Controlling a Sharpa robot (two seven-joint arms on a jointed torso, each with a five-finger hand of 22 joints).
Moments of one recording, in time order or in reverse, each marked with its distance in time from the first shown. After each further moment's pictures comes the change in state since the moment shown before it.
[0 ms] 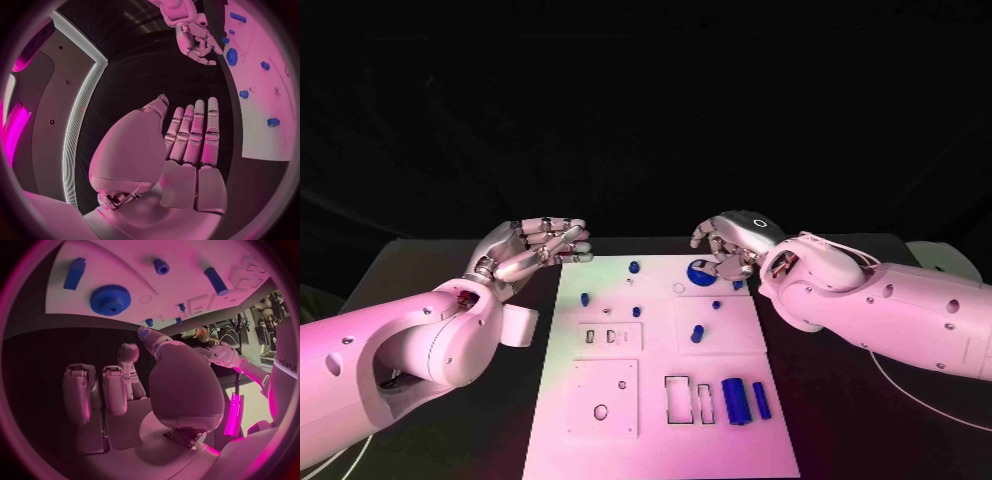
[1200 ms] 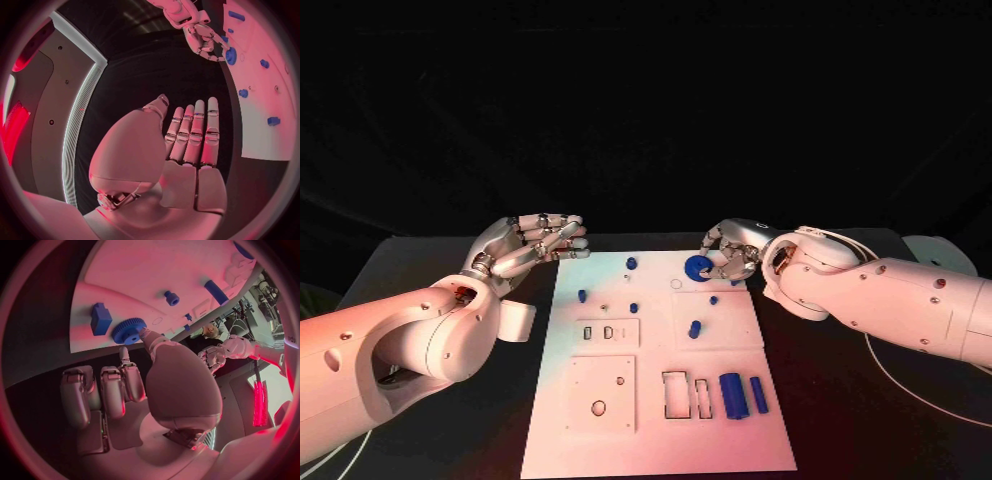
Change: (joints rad) left arm 0.000 0.008 0.000 -0.013 -0.001 0.006 -0.003; left_hand 0.000 0.000 0.002 -0.002 0.000 0.000 0.000 0.000 0.000 0.000 0.000 -0.005 0.000 -0.004 0.004 -0.005 0.001 0.000 0.000 0.000 0.000 -0.001; right arm -0.004 0.044 -0.004 -0.113 0.189 0.175 -0.015; right_hand 0.025 0.012 -0.087 0.065 0.037 -0.083 0.027 0.025 0.010 0.146 0.028 0.345 0.251 -0.003 0.028 0.056 0.001 -0.030 0.001 0.024 0.062 0.000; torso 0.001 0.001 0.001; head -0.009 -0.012
